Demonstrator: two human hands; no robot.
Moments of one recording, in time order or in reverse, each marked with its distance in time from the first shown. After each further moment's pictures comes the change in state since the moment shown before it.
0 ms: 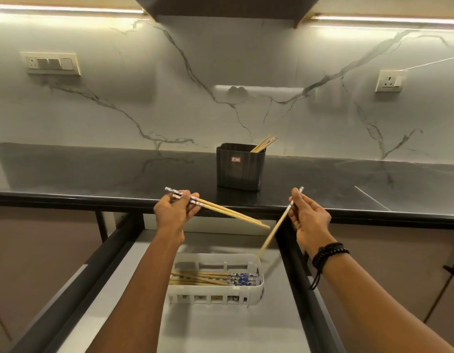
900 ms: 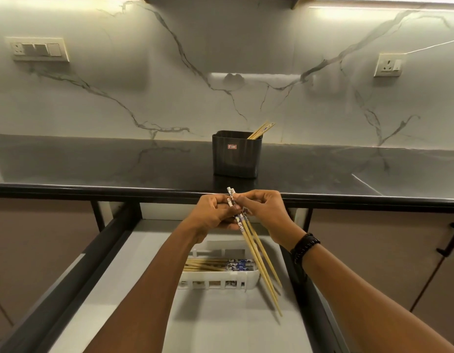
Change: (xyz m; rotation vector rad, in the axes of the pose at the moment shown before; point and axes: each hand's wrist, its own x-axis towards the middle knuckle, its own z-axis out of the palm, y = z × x) left_hand -0.034 -0.024 0.031 0.497 -0.640 -0.084; right_hand -0.034 0.037 0.033 -0.663 -0.519 -0.242
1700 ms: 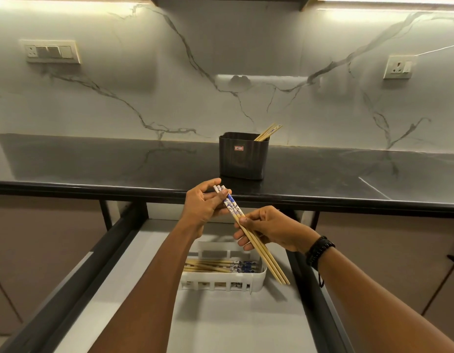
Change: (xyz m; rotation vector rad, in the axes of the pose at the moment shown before) left_hand 0.003 -0.001 -0.021 -0.198 0.244 0.150; right_hand -0.001 0.006 -0.015 -0.069 -0.559 0.287
